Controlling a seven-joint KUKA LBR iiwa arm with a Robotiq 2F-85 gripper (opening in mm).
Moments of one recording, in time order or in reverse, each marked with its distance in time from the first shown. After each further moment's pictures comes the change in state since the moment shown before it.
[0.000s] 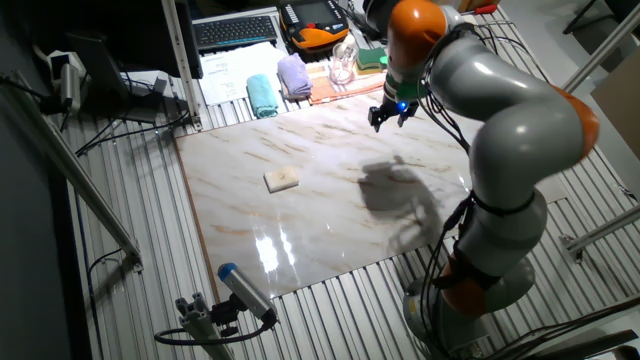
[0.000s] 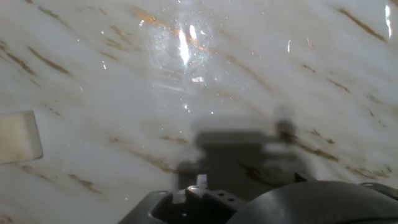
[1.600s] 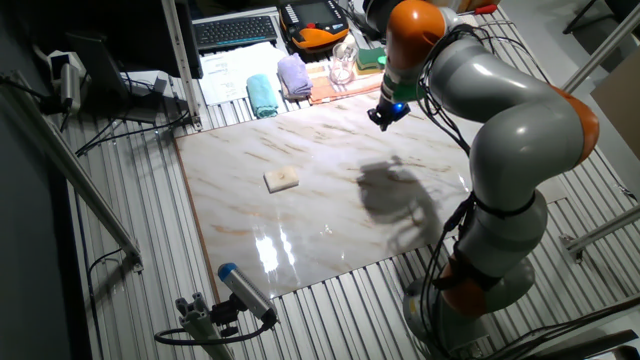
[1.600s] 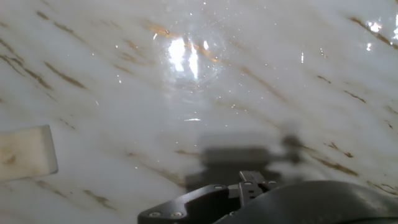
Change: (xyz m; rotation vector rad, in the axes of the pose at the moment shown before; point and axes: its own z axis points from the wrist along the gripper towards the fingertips) arm -0.009 0.024 0.009 -0.022 -0.076 0.007
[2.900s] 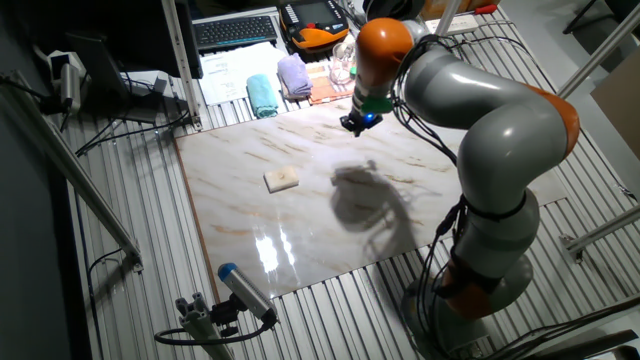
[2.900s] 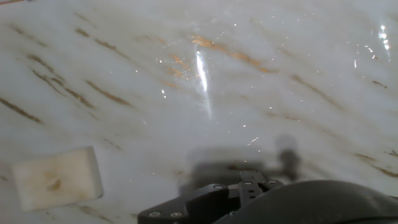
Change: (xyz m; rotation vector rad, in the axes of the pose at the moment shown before) arm -0.007 0.071 0.024 -0.006 -0.051 0.048
